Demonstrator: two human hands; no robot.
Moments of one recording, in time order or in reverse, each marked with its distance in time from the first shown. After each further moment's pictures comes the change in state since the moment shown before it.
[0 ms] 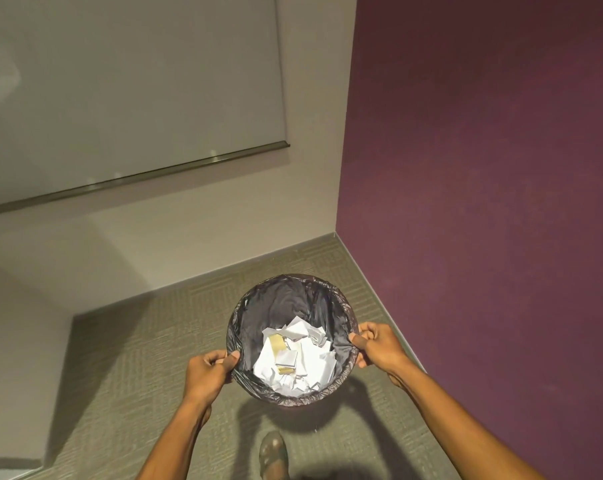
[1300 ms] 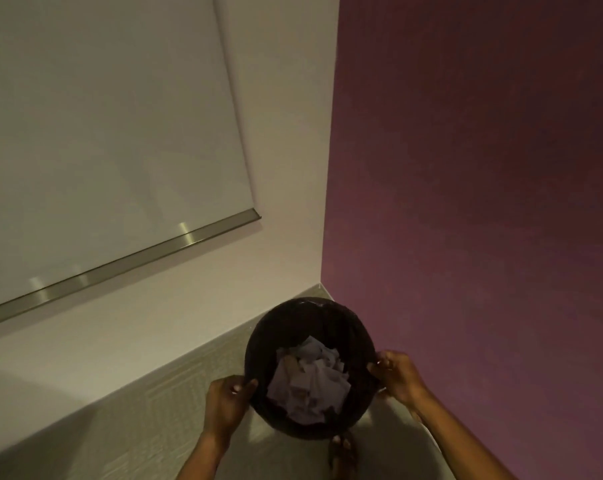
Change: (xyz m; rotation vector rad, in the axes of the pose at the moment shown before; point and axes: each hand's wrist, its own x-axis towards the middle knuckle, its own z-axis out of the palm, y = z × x) left_hand 0.352 0.152 0.137 0.415 -0.154 0.162; right_hand 0.318 -0.123 -0.063 -0.012 0.168 0.105
